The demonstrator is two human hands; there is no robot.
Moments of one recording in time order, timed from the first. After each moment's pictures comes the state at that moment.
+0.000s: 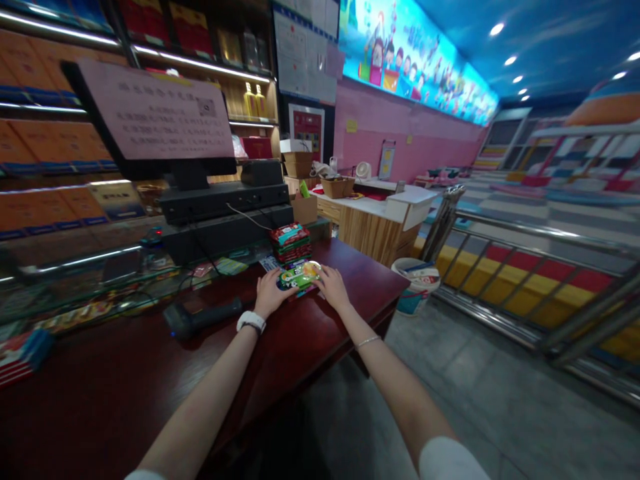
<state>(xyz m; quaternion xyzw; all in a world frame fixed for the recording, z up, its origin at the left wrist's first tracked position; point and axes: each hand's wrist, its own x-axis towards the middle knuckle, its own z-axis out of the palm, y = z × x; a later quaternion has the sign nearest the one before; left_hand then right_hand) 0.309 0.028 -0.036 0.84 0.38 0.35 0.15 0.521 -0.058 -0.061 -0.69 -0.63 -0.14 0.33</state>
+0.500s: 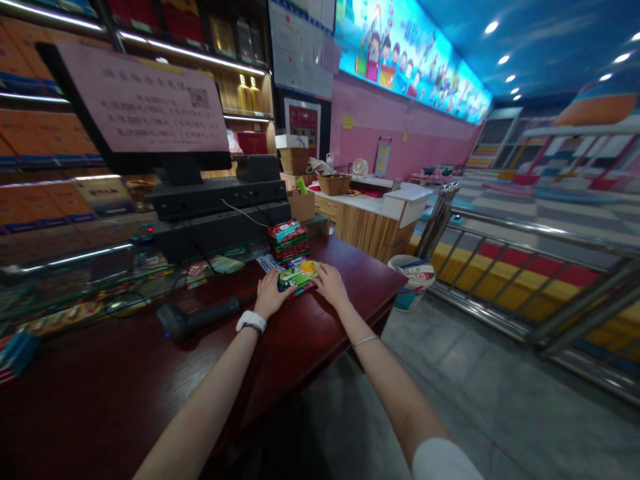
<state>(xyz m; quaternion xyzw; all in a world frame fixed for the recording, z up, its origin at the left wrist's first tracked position) 0.314 0.031 -0.055 0.85 0.40 0.31 0.16 0.523 -0.060 -0.061 -0.68 -0.64 -0.15 0.31</state>
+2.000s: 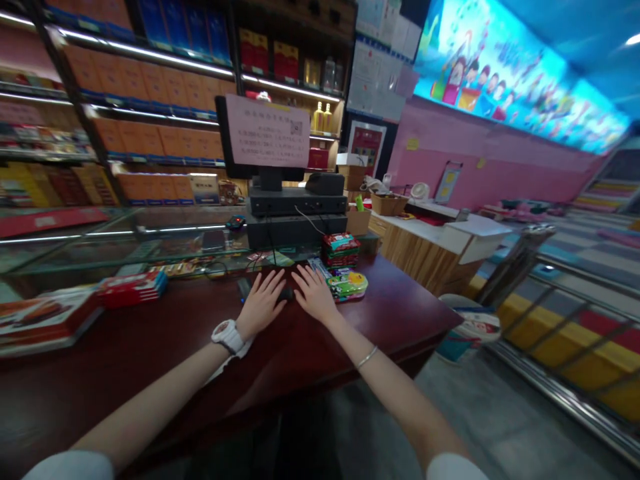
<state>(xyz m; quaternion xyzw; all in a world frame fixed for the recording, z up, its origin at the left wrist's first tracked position) 0.136 -0.028 0.009 0.89 0.35 0.27 -0.14 0.333 -0.054 0.012 -0.53 -0.78 -0.20 0.26</state>
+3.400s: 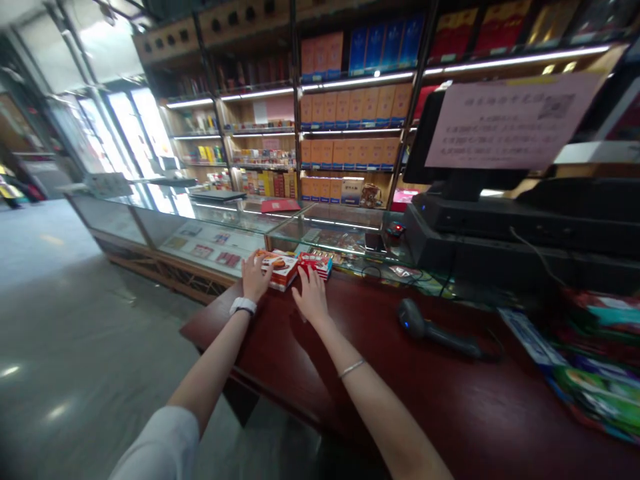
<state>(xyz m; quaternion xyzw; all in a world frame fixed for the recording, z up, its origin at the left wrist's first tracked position) -0.276 -0.032 0.005 0.51 0.74 0.40 -0.19 -0.084 0.004 -0.020 -0.39 -0.85 0.06 0.35</state>
